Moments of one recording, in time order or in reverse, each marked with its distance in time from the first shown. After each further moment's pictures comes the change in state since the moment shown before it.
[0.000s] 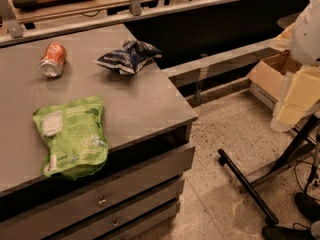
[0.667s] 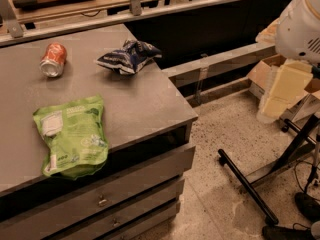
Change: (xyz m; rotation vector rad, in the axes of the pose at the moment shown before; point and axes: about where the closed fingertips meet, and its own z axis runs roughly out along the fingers) arm -0.023 -0.013 0.008 0.014 -0.038 -0.047
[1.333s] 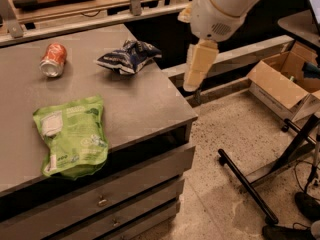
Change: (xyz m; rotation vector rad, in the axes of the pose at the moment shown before) arm -0.141 -0.062 0.060 0.053 -0.196 -0.260
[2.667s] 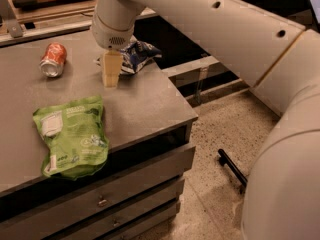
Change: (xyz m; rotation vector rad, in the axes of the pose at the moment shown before) arm -0.161 -0.044 0.149 -0.070 -0.095 -0.259
